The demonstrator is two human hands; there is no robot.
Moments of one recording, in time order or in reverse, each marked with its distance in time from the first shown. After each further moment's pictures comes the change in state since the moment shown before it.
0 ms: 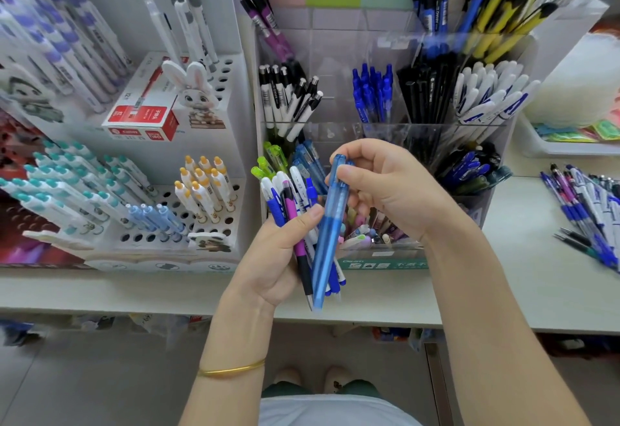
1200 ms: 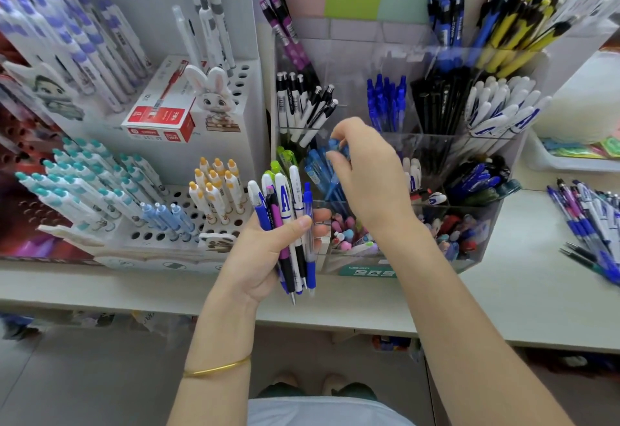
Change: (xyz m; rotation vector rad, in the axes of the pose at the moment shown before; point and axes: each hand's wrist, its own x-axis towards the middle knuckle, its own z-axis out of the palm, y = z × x) left_hand -0.002 0.012 -0.027 0.104 0.097 0.053; right_hand 0.031 0.004 0.035 -0.936 0.431 -0.411
